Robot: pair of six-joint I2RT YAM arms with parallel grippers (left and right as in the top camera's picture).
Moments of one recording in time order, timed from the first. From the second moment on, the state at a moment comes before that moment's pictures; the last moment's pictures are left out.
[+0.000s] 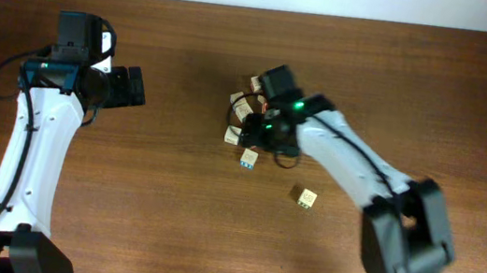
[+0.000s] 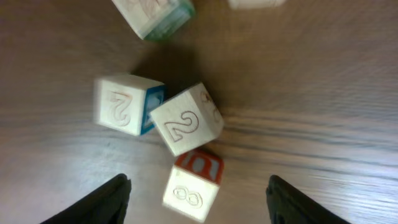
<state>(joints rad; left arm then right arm) 0.06 1.60 1.44 -0.93 -0.04 -0.16 0.54 2.01 1.46 -0.75 -0.12 0.63</state>
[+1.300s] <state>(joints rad) 0.06 1.60 1.44 -0.93 -0.04 -0.16 0.55 2.21 1.69 -0.83 -0.10 -0.05</state>
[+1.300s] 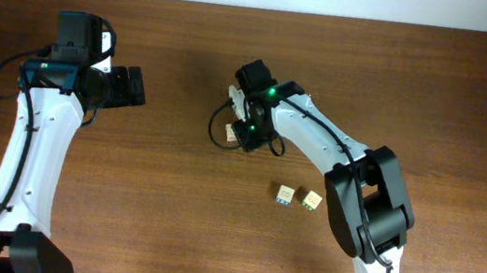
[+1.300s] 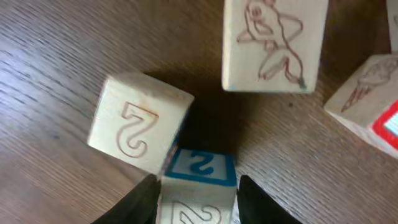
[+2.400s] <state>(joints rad) 0.04 1.60 1.60 -1.13 0.01 -0.16 0.38 1.71 1.22 -1.00 -0.18 0.55</state>
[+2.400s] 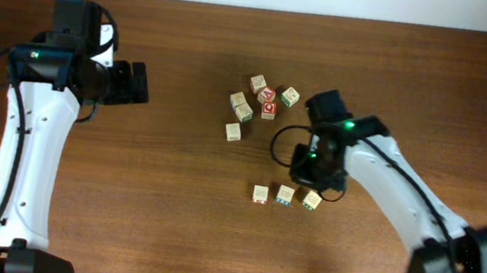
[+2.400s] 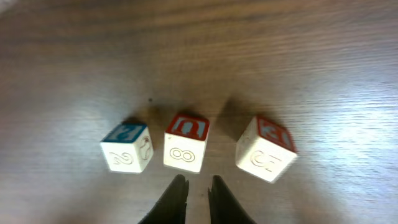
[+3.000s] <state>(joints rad) -0.01 1.68 1.60 -1.11 0.01 -0.16 0.49 1.85 1.22 -0.89 -0.21 0.49</state>
